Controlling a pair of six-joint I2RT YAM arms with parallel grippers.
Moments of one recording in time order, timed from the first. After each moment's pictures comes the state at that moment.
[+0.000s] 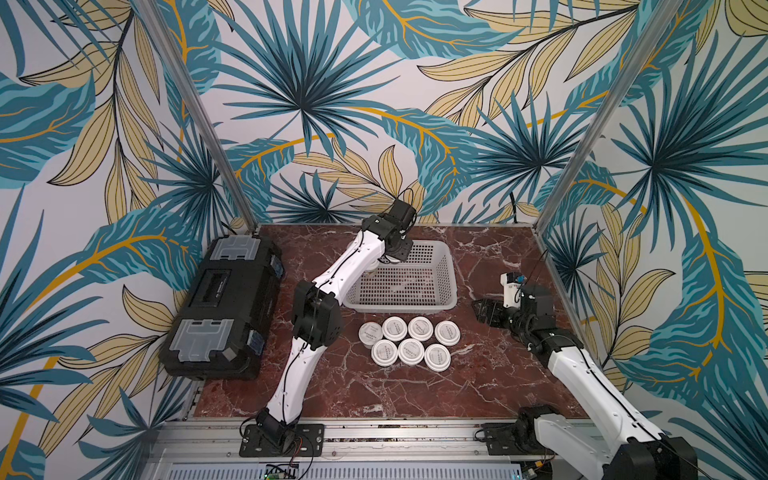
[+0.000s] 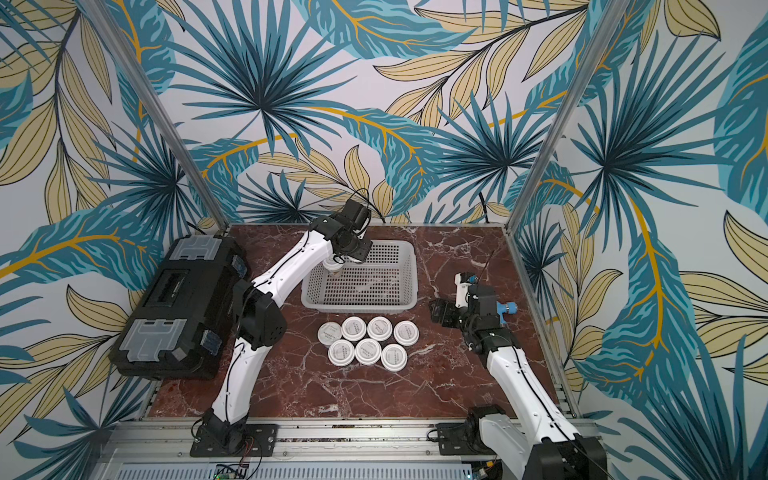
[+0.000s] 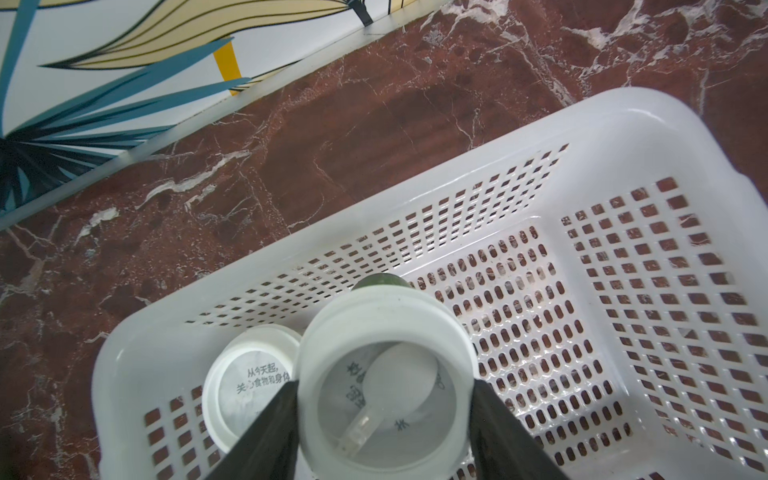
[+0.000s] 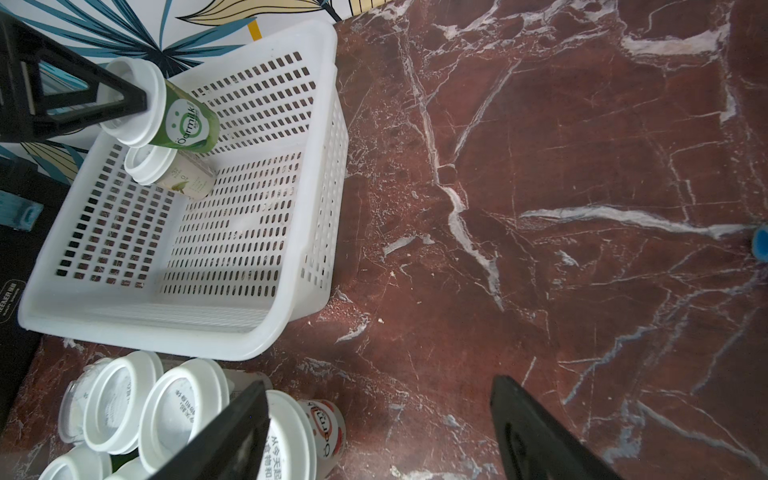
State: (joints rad) left arm -0.56 2.33 2.38 -1.03 -0.16 -0.12; right arm 0.07 1.00 0.61 -0.28 -0.21 0.30
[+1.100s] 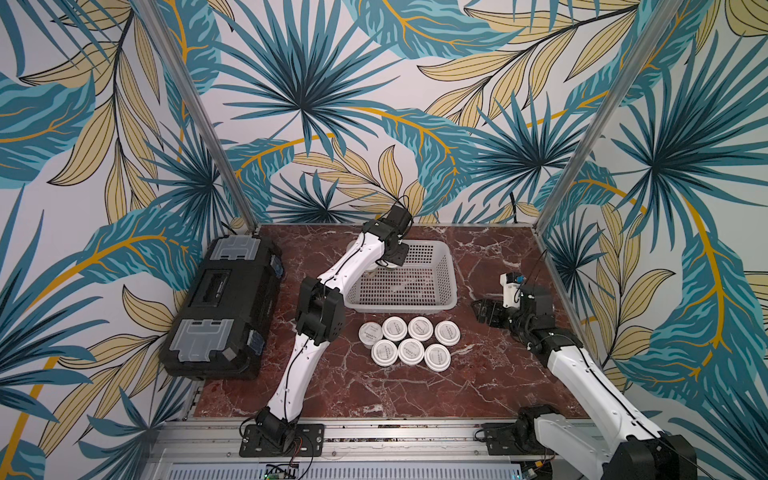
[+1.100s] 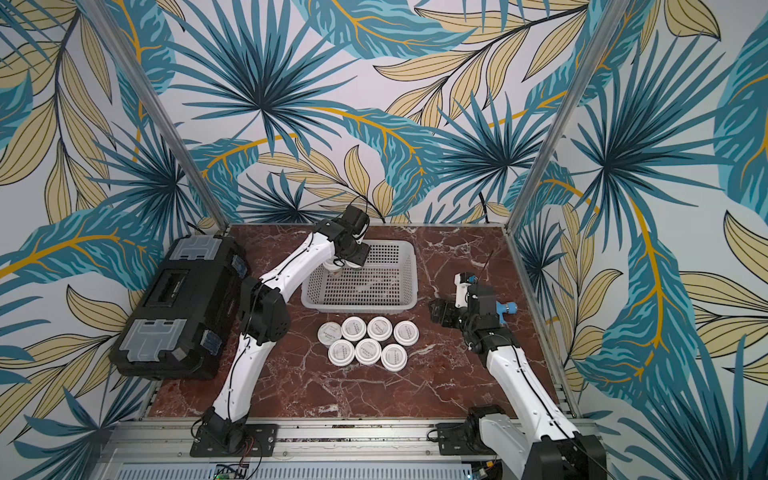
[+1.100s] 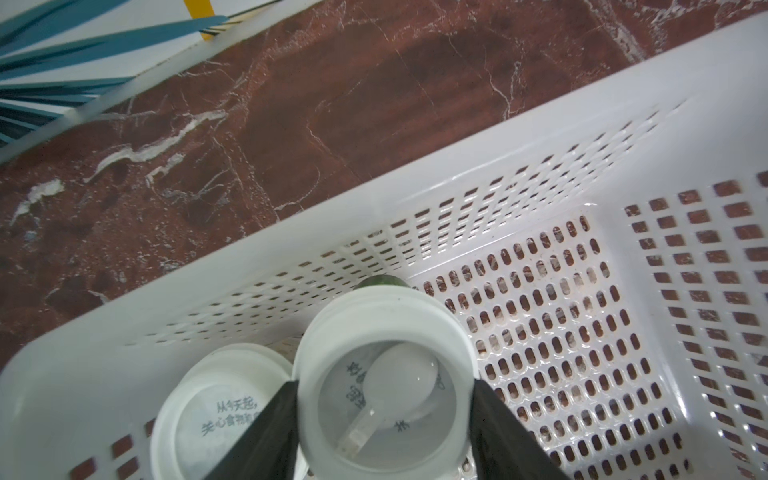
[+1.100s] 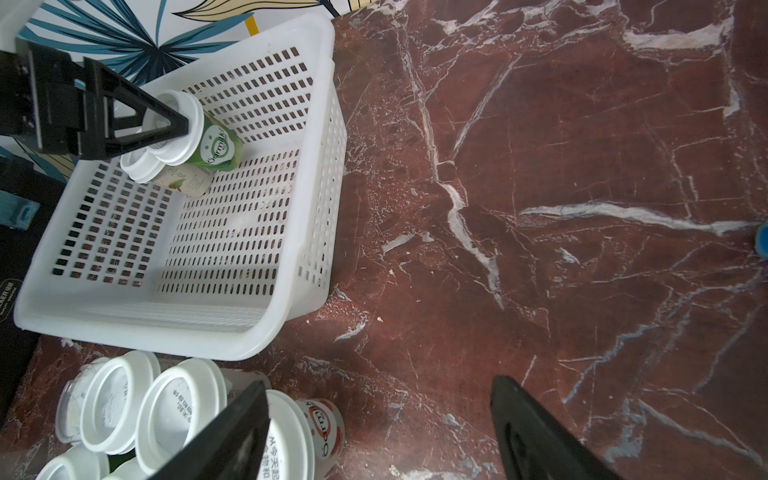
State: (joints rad) left arm -0.53 2.41 2.37 -1.02 -0.13 -0.13; right arm 0.07 1.00 0.61 -0.28 -0.21 0.30
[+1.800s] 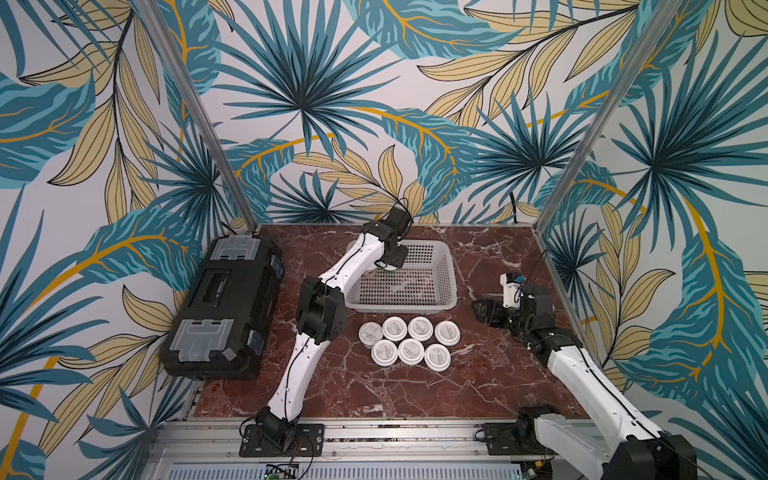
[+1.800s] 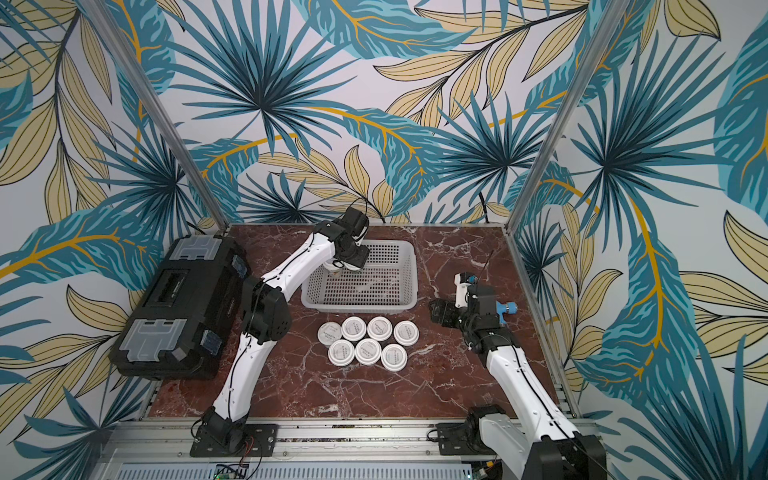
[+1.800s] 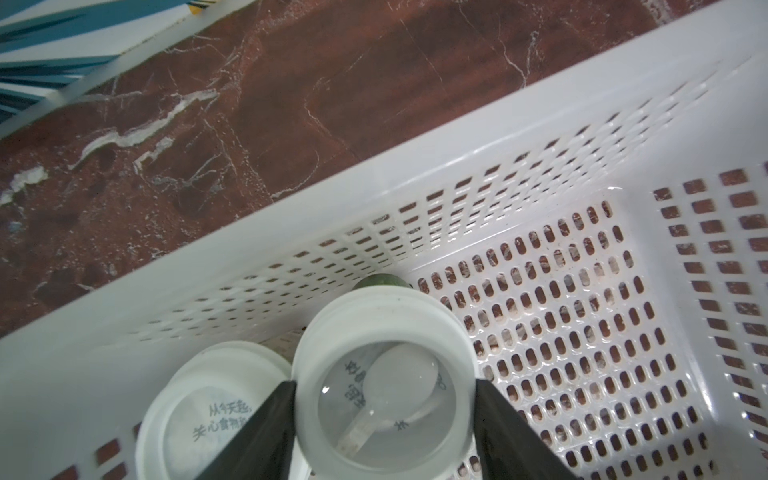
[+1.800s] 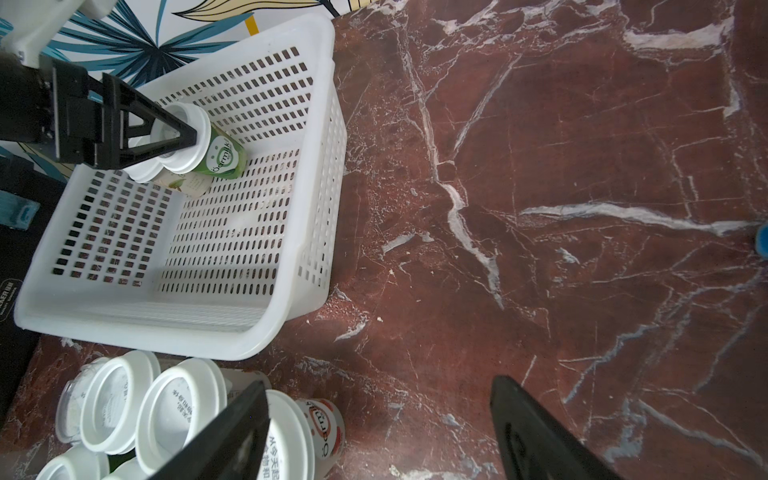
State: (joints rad) left arm -0.52 2.42 2.37 -1.04 -0.14 -0.12; right arm 0.07 1.00 0.61 -0.28 -0.21 0.30
